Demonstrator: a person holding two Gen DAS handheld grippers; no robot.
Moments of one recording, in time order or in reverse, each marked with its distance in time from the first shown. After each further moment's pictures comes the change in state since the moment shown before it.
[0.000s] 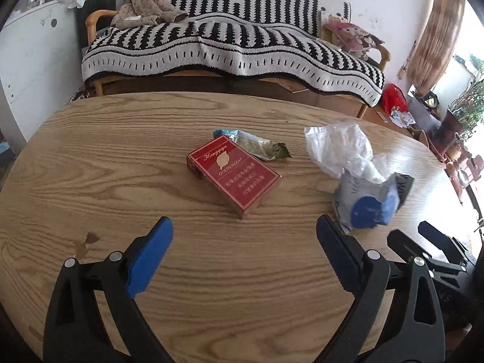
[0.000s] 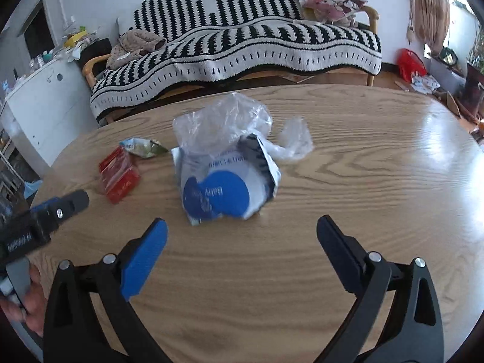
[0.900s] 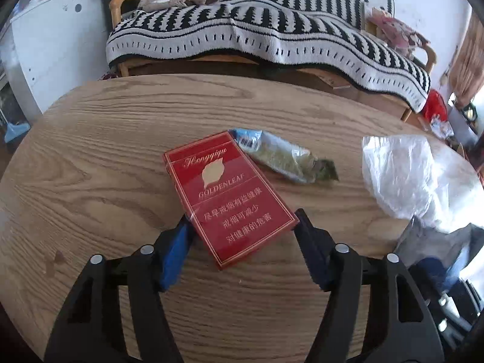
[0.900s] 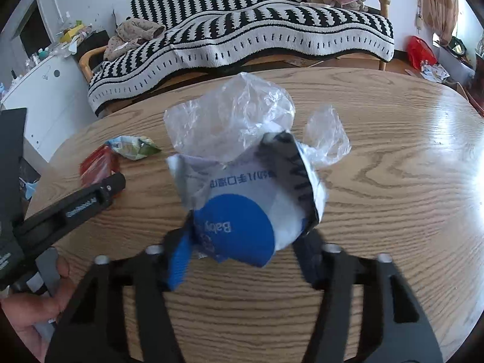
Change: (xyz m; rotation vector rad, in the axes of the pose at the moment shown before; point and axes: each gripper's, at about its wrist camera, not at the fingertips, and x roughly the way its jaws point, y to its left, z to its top) left arm 0.082 -0.007 0.023 -0.092 0.047 0.166; right arm 0.051 0.006 0.016 0.006 0.063 0.046
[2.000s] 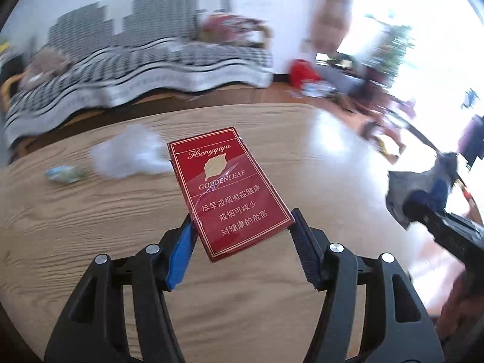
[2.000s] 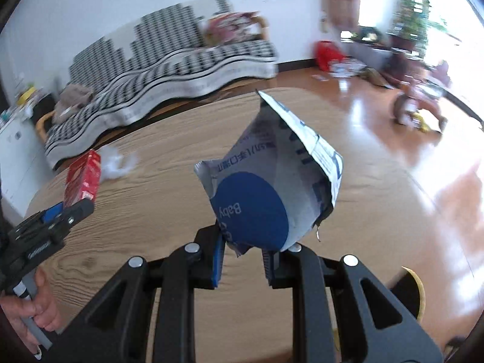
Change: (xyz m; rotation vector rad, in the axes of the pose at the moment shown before) left arm -0.173 -0.206 -0.125 0.439 -0.123 -0.474; right arm -0.264 -0.227 -0.116 0.240 -0.192 -0.278
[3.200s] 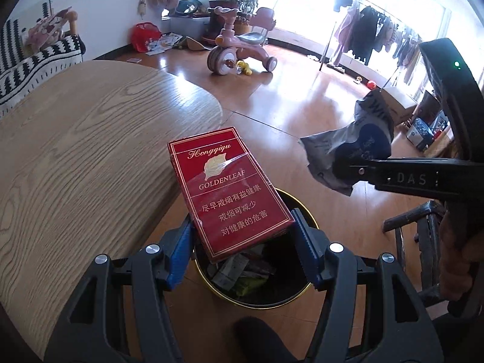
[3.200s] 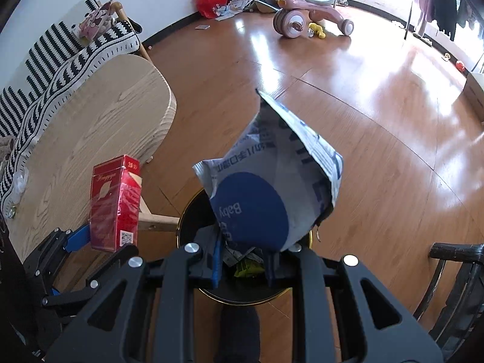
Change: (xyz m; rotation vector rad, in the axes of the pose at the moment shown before) left arm 0.084 -0.317 -0.115 0.430 0.199 -0.453; right arm -0.056 -0.284 -0.114 0.356 0.233 -0.235
